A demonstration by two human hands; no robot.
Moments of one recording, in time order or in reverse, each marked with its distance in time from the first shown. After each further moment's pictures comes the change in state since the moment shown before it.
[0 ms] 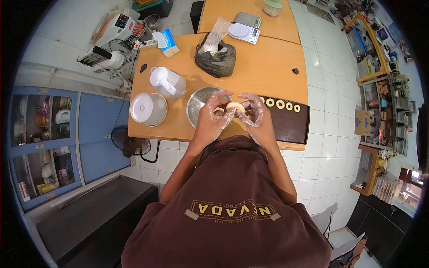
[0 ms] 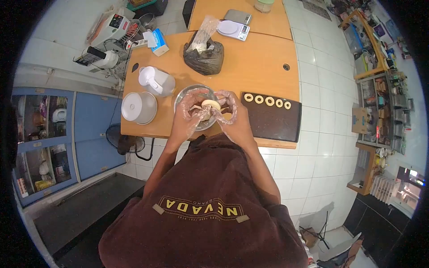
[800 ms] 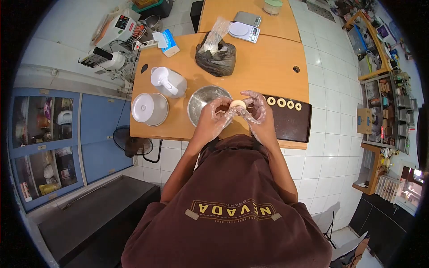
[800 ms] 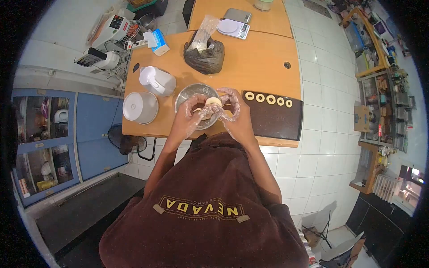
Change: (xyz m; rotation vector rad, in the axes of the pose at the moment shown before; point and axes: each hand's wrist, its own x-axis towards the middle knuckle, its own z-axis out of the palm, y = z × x) left_hand 0.001 -0.012 -0.002 0.066 -0.040 -0.064; right_hand 0.000 0.006 0.000 0.096 0.038 -0.034
